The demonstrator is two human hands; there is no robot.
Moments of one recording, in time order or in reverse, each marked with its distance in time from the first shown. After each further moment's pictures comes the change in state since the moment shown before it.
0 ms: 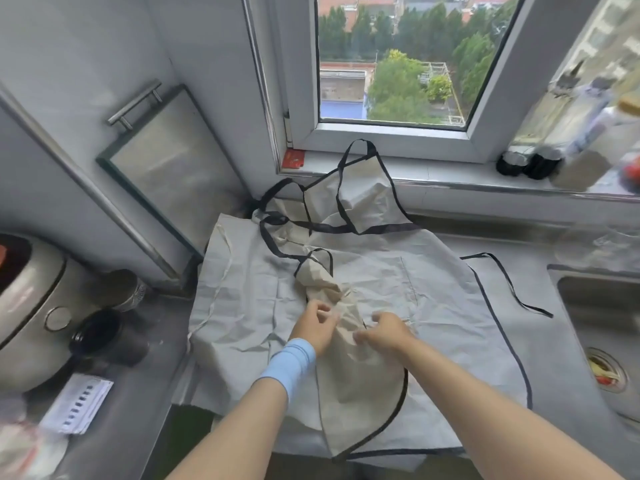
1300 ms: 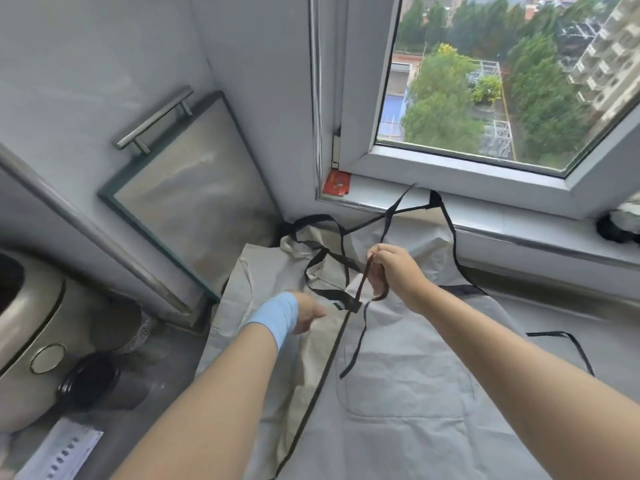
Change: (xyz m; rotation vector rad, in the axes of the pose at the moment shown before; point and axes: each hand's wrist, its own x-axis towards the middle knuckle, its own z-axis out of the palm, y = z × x) left_hand 0.160 0.046 -0.122 -0.203 -0.146 -0.506; right_hand 0.125 -0.195 -0.072 0.492 -0.076 -0.414
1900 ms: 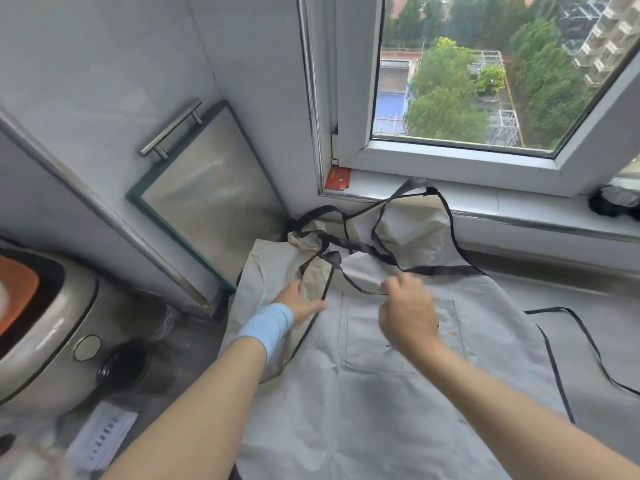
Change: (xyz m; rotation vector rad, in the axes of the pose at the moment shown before) left_hand -0.046 -0.030 -0.013 0.439 0.220 0.250; right_hand -0.063 0.097 0.015 -1.164 0.454 -0.367
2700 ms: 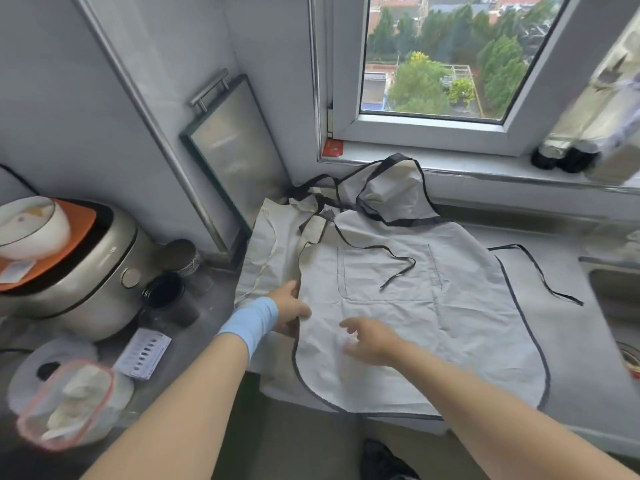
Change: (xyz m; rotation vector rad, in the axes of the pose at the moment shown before) left_hand -0.143 -0.095 0.025 -0.209 -0.193 0.012; right_hand -0.184 -0.069 -0.020 0.383 -0.769 0.040
